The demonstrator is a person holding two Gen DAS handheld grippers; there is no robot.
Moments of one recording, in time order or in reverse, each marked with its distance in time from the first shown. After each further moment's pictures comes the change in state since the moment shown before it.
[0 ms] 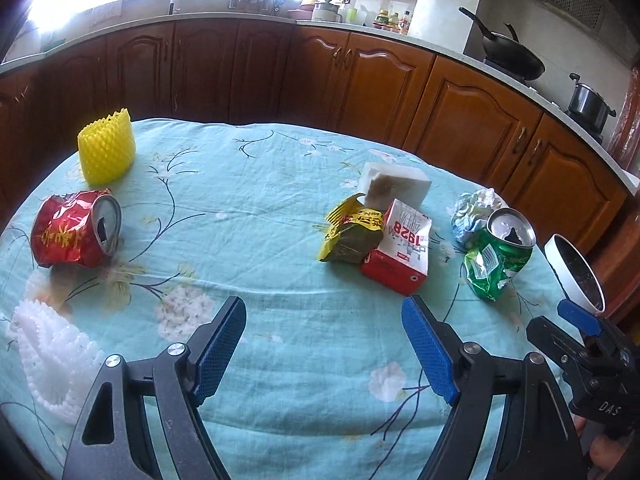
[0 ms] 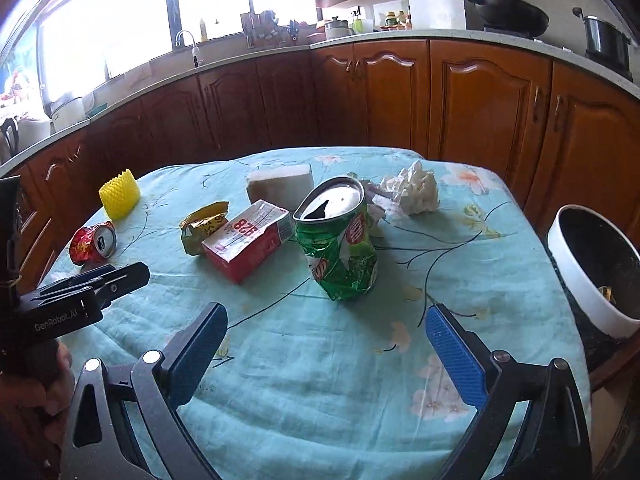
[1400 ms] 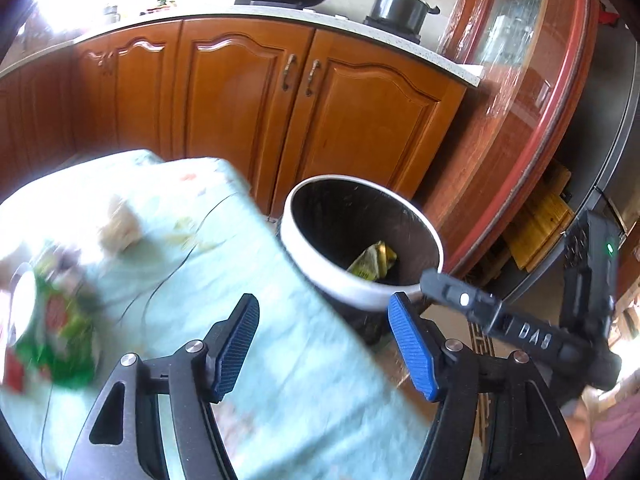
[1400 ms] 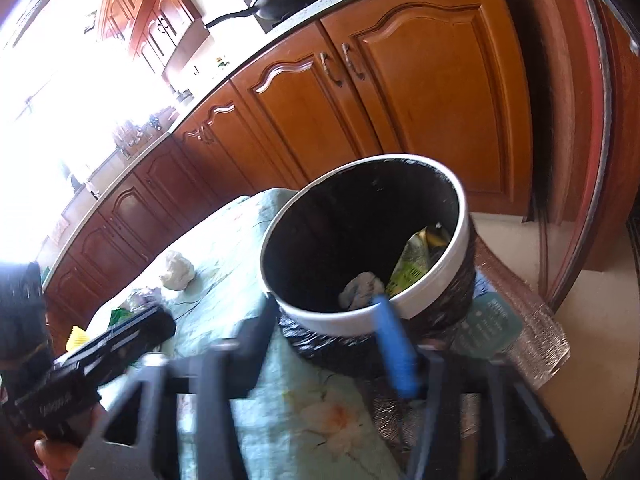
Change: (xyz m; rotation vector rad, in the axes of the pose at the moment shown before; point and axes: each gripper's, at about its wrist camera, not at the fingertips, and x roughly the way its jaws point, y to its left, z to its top) left arm 0.072 -0.278 0.004 0.375 0.123 -0.495; right arm -0.085 -0.271 -0.035 0.534 -0.106 -0.097
